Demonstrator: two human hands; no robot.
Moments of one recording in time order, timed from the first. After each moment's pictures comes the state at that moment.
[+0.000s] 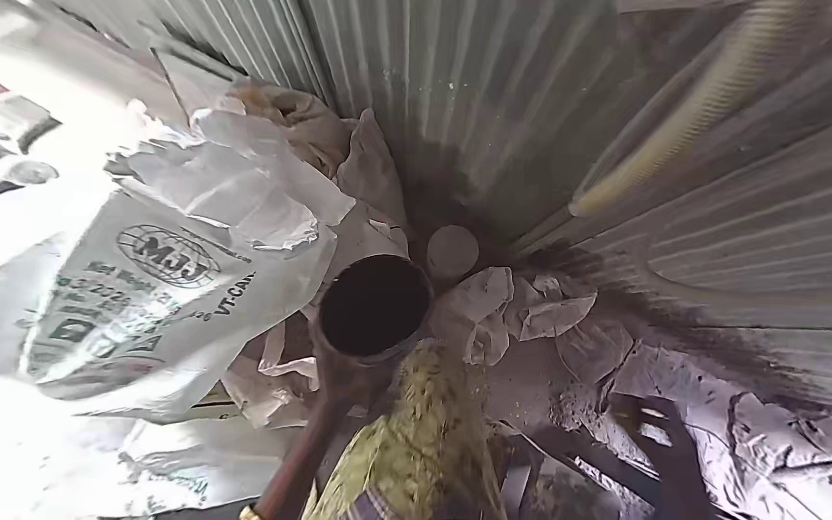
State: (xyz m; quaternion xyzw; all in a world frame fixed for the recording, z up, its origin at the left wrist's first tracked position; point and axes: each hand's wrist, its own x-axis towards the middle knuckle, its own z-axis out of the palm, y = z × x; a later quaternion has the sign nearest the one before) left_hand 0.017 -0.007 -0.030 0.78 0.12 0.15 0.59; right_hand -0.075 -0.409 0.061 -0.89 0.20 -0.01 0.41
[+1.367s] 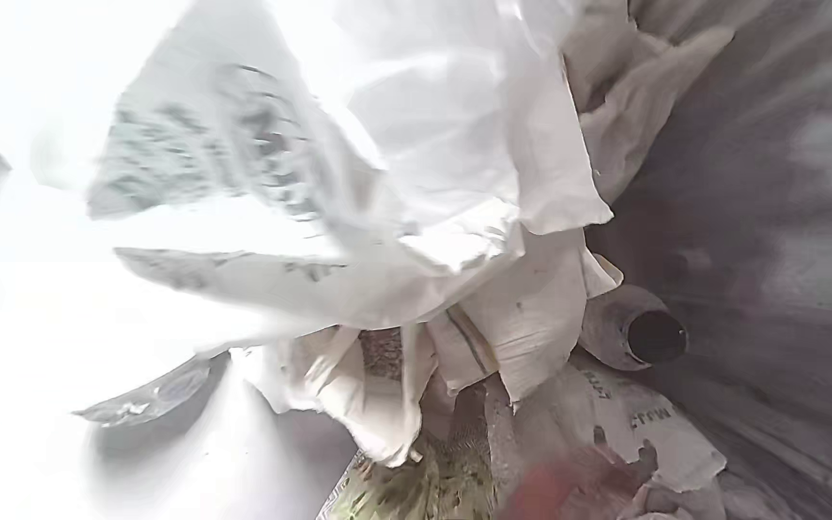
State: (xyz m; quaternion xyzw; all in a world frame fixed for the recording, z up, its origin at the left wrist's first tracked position) left_hand 0.088 -0.050 -0.194 0.71 0.13 0.06 0.68; right_hand 0.167 -0.180 -0.282 -0.88 0.34 0.15 0.29
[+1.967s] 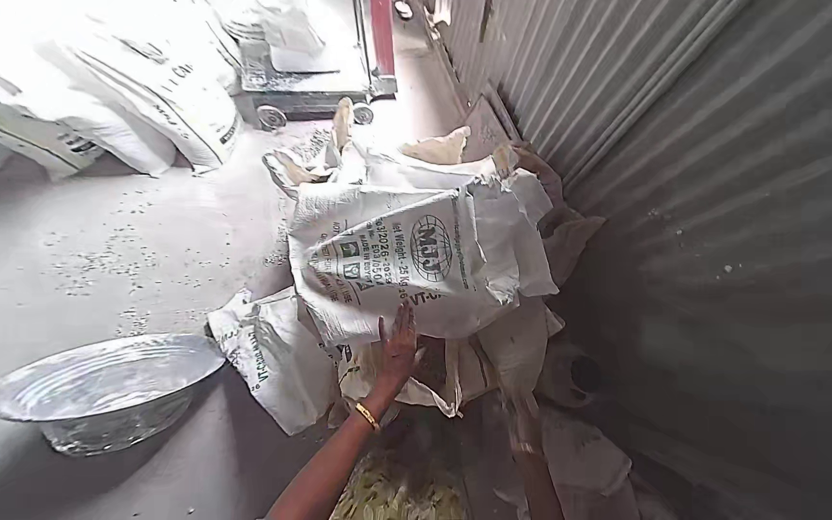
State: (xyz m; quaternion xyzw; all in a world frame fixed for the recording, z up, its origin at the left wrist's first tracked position) left_hand 0.007 0.186 -0.230 0.93 0.31 0.08 0.19; right_hand 0.102 -0.040 -0.152 -0.74 0.22 0.28 0.57
